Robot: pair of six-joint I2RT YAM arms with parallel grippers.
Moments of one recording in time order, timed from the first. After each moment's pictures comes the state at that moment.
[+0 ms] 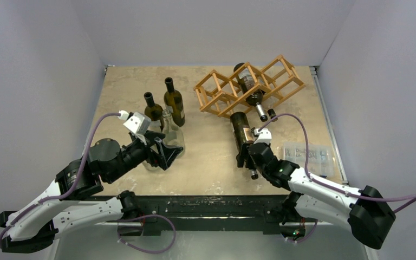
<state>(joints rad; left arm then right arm) -1.07 0.61 1.06 -0.64 -0.30 -0.36 0.82 0.96 0.40 -0.16 0.42 0.64</state>
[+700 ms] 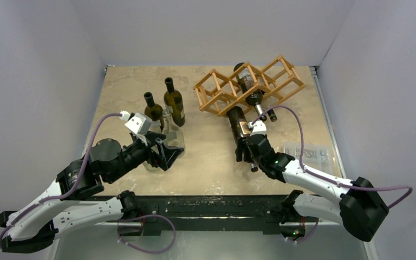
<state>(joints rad) -1.07 0.61 1.05 -0.64 -0.29 -0.36 0.76 1.07 0.48 -0.12 0.38 0.48</state>
